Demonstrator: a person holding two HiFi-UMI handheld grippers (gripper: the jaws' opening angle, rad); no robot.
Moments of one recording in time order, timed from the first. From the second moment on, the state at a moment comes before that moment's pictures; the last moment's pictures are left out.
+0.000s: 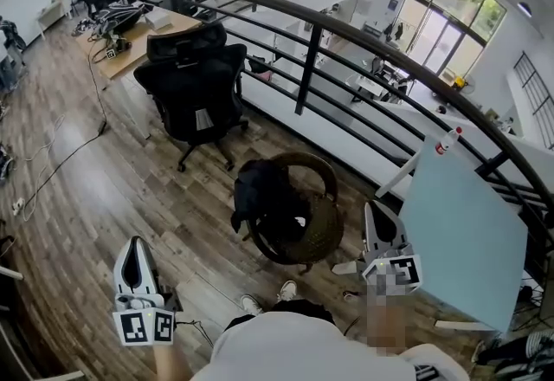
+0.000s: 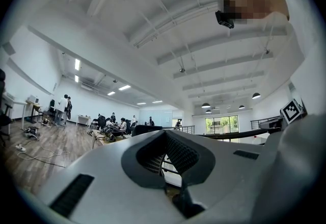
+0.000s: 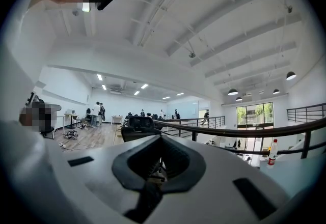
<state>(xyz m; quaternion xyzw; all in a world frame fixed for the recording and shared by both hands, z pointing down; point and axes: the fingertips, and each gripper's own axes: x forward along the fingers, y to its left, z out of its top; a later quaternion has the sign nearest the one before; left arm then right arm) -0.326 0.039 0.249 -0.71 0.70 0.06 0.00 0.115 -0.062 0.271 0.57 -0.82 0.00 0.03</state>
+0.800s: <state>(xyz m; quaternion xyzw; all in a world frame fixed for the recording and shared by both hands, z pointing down) -0.323 0.050 0.252 -0.73 0.68 0.09 -0.01 0.115 -0.039 0.273 0.57 -0.82 0.00 0.03</state>
